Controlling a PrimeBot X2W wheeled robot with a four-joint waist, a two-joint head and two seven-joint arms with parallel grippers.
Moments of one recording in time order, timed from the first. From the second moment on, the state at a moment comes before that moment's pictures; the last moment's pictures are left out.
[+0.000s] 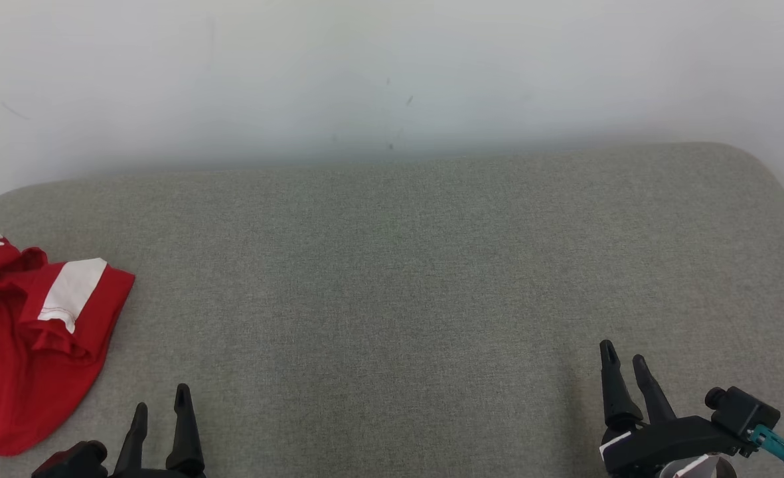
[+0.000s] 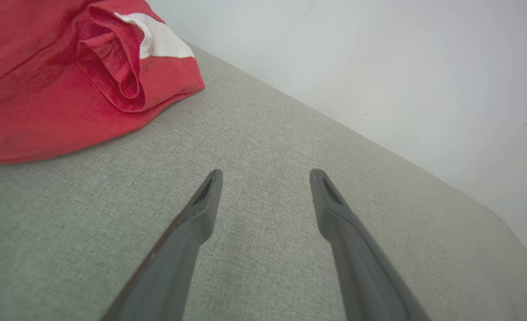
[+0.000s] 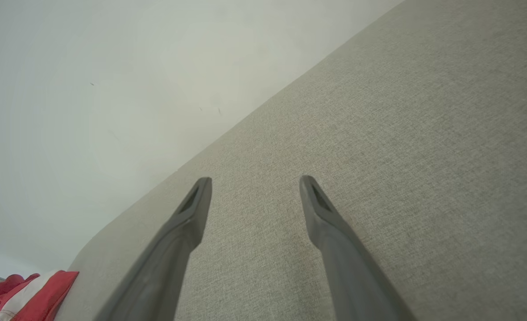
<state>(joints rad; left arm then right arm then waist) -0.06 0.05 0.06 0.31 -0.56 -0.07 -0.13 -0.11 -0.10 -0.01 0.36 0.69 0.13 -0.13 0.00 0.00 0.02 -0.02</state>
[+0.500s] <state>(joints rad) -0.06 0.06 0.04 0.30 -0.42 -0.06 -0.17 -0.12 -0.10 -0.01 0.39 0.57 0.13 -0.17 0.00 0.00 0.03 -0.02</state>
